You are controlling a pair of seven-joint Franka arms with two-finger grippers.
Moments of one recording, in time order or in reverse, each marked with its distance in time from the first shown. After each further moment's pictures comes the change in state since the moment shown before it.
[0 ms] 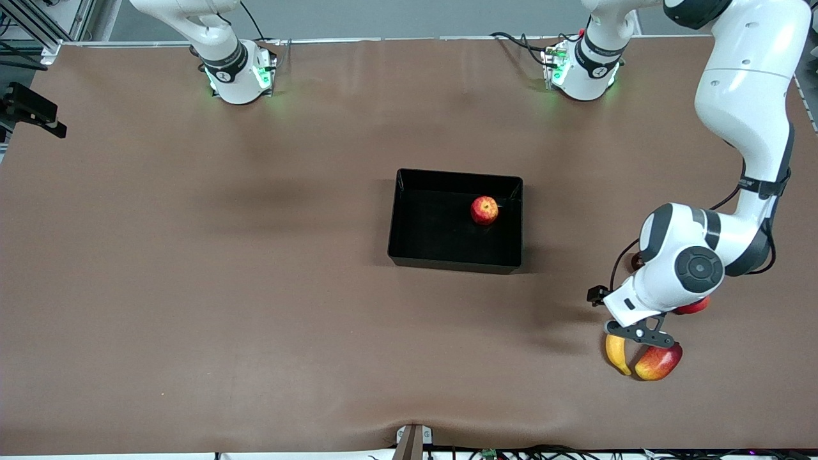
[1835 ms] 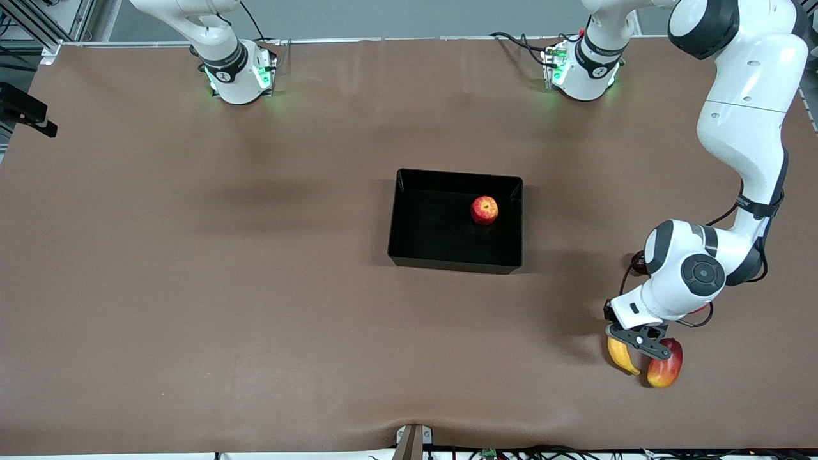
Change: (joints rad) left arm 0.061 0.105 0.004 0.021 0.046 0.202 0.228; right arm -0.018 0.000 -0.012 0.000 0.000 -0.005 0.001
